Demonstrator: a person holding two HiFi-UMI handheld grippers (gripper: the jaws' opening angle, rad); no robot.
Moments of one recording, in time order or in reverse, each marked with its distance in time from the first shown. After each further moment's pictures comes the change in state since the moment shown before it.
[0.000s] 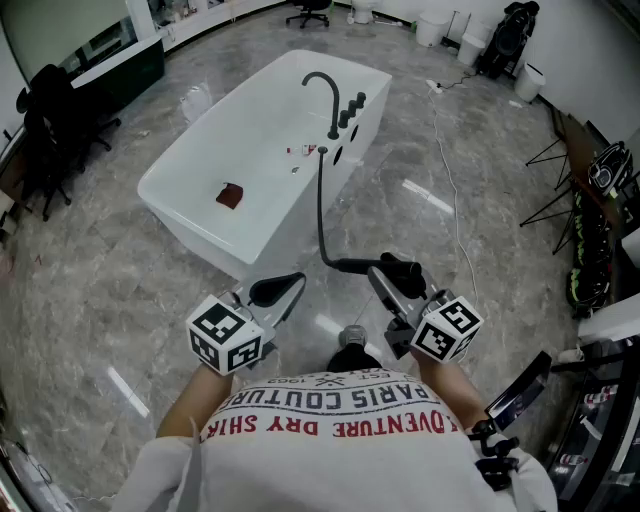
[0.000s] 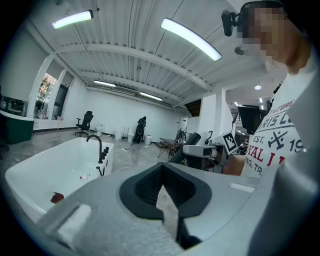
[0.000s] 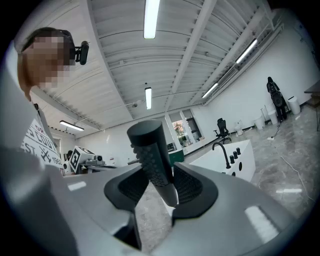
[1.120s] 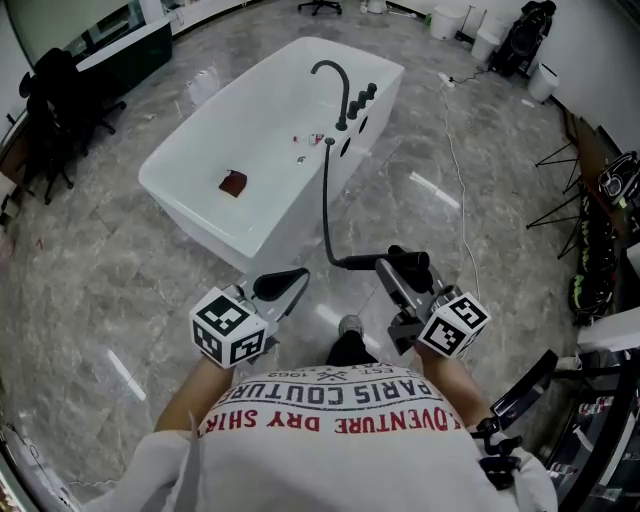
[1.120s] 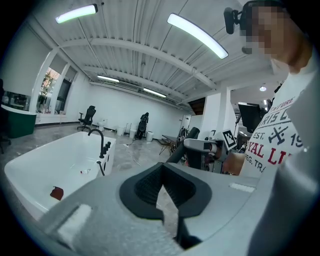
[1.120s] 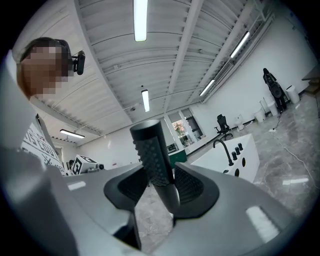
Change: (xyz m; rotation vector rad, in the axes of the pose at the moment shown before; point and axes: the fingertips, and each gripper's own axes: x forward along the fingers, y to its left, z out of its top) left arm 0.020 0.016 -0.014 -0.038 0.036 0.014; right arm 0.010 -0.026 0.004 0.075 -0.019 0.023
